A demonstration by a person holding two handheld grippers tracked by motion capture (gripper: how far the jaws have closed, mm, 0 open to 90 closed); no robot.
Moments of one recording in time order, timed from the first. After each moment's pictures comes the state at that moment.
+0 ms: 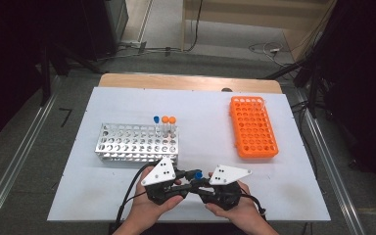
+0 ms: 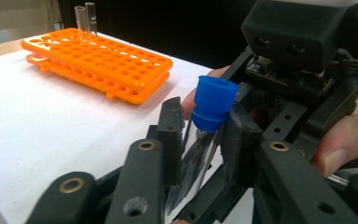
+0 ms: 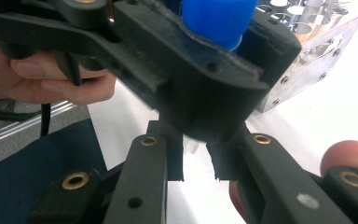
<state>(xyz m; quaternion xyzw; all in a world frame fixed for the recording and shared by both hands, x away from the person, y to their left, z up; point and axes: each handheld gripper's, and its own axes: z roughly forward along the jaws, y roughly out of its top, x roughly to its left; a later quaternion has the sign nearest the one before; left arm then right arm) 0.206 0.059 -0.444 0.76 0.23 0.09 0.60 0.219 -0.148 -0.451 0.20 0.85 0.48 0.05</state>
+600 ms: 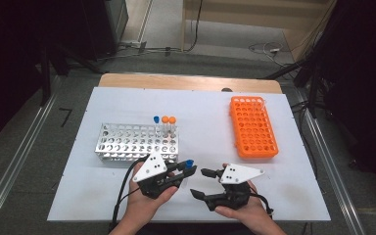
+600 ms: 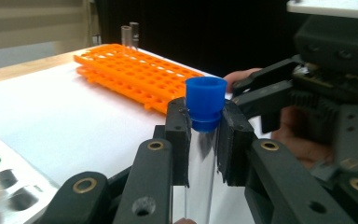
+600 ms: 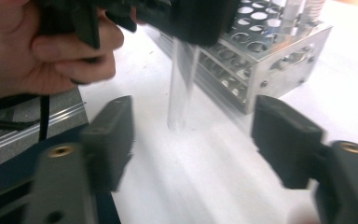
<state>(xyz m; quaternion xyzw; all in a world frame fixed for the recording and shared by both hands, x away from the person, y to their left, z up) 0.213 0.079 -0.435 0.73 0.28 0.14 0.61 0.220 -0.172 -0.444 0.20 0.84 0.50 0.07</state>
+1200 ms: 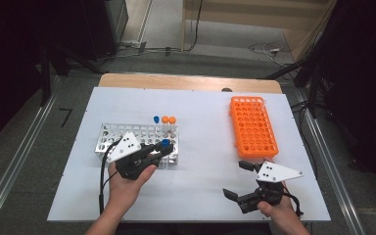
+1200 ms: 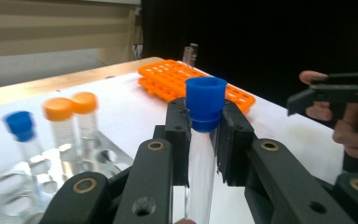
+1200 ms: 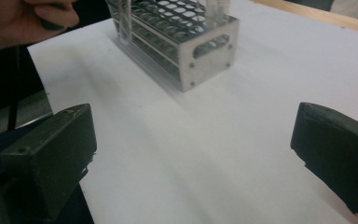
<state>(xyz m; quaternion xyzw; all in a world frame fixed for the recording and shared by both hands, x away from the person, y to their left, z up) 0.239 0.131 -0.417 0.70 0.34 0.18 0.61 0.227 -0.246 -0.439 0.25 0.82 0.50 0.11</state>
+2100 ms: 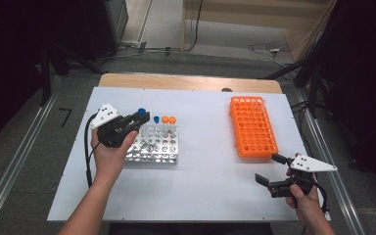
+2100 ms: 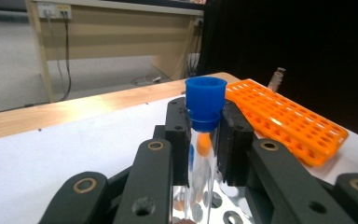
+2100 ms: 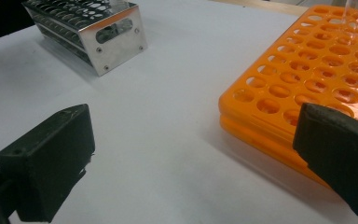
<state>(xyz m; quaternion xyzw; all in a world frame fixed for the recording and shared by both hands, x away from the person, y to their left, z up) 0.298 0.181 -0.406 0.65 0.42 0.25 0.58 0.260 -0.329 -0.456 0.33 0.79 0.50 0.15</state>
